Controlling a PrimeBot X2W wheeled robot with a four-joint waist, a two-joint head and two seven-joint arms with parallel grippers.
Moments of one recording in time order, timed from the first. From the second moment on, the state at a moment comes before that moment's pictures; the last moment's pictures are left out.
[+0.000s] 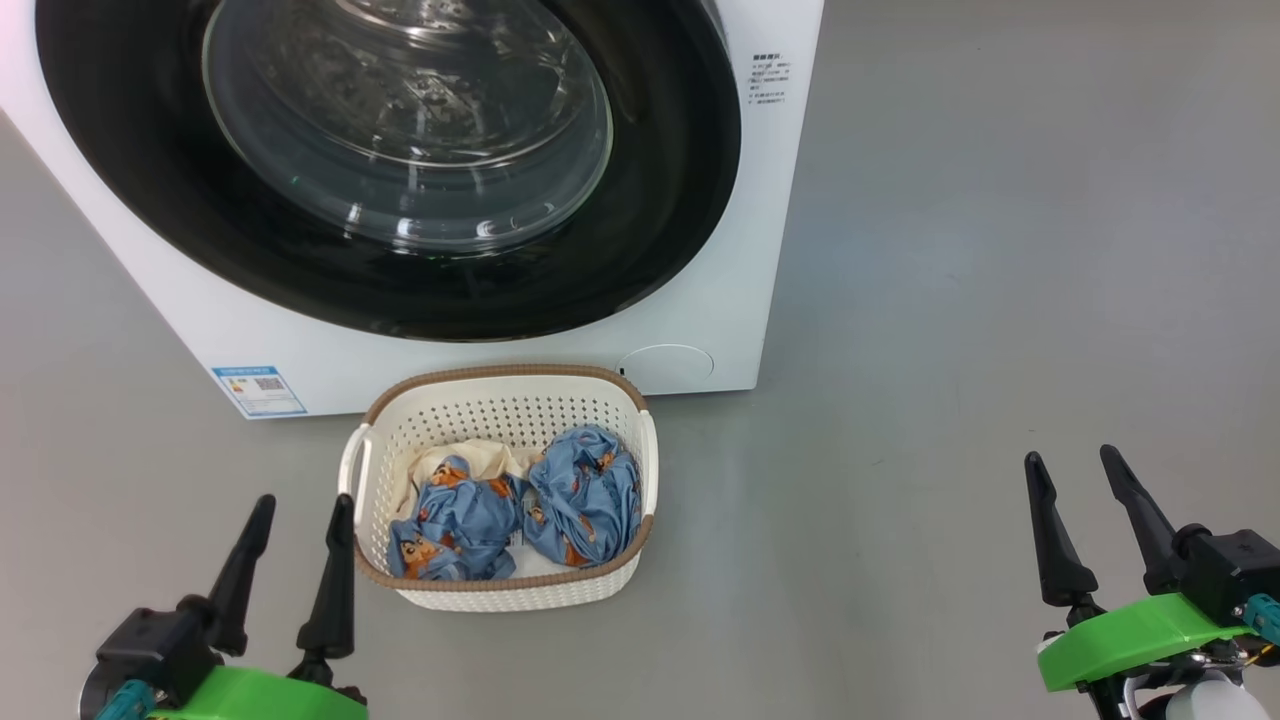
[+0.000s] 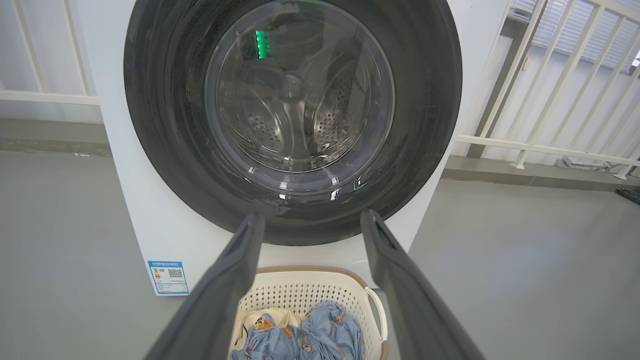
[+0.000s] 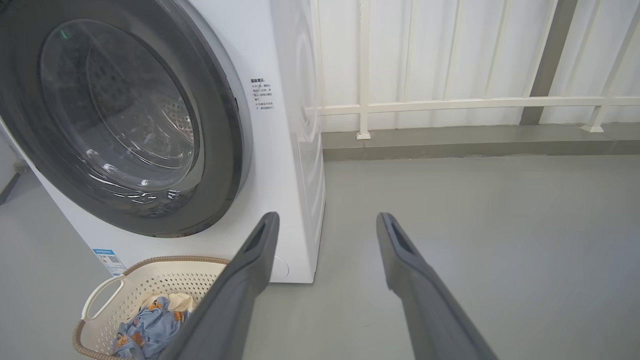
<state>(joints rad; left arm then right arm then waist) -0.09 0.14 -0.12 0.19 -0.38 -0.13 -0.25 -0.11 -0.13 -0.11 0.21 0.19 0.13 -0.25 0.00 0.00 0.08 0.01</state>
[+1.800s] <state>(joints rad) -0.06 0.11 -0.14 0.13 -0.29 -0.13 -0.25 -0.43 -0.13 -0.19 0.23 0.83 0.13 -0.25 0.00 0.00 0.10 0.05</state>
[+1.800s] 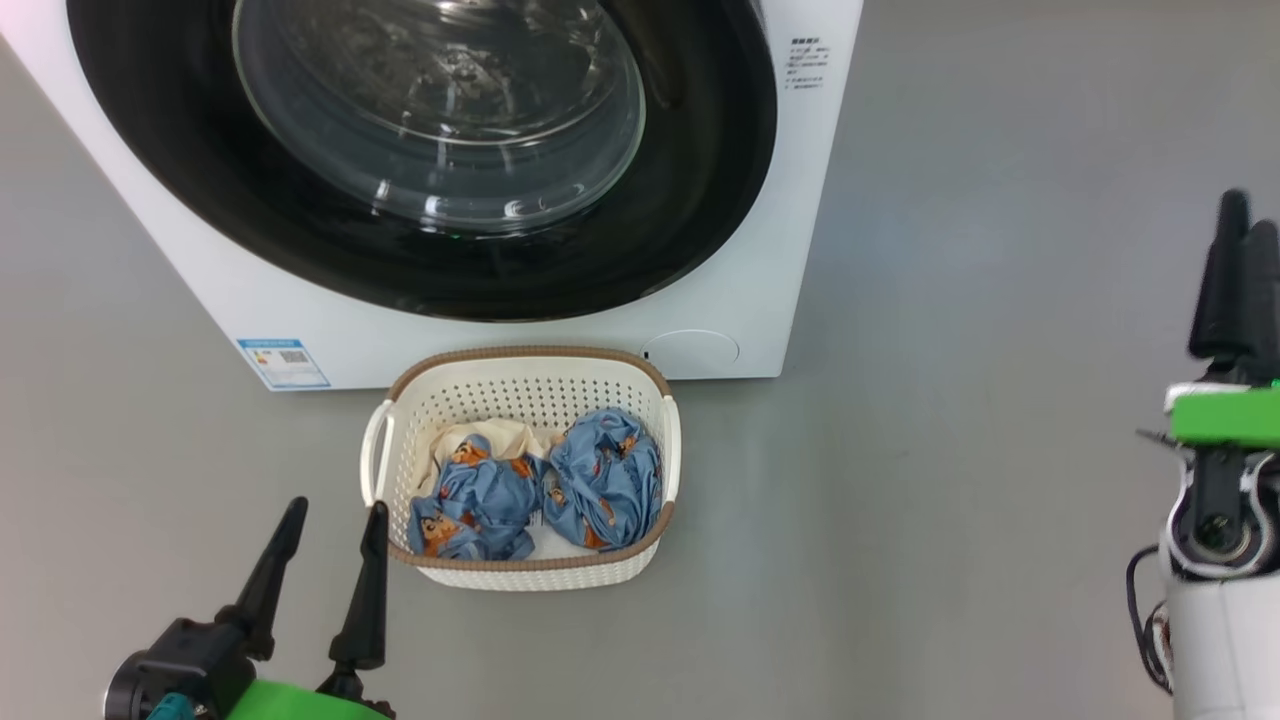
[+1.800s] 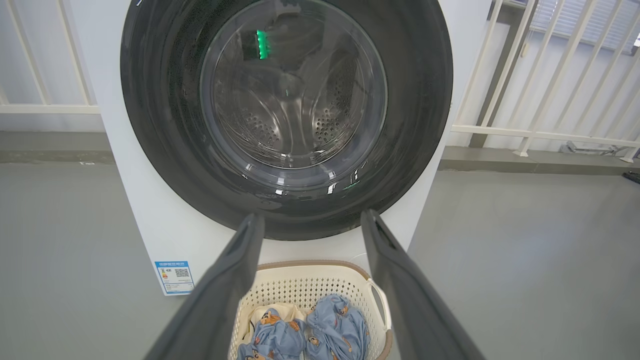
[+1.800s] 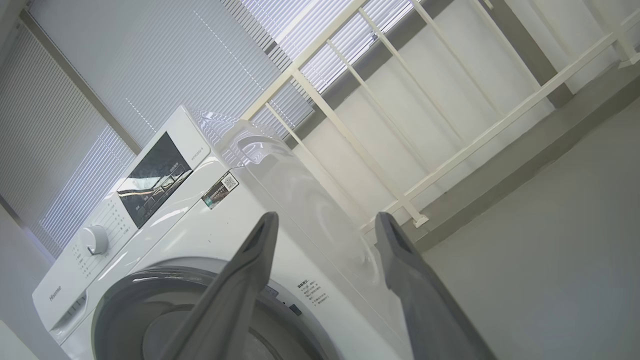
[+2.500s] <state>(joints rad) -0.14 0.09 -0.17 0.11 -0.29 -0.13 -0.25 -0.91 -0.22 -0.31 0.57 1.24 0.13 0.32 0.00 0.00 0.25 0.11</state>
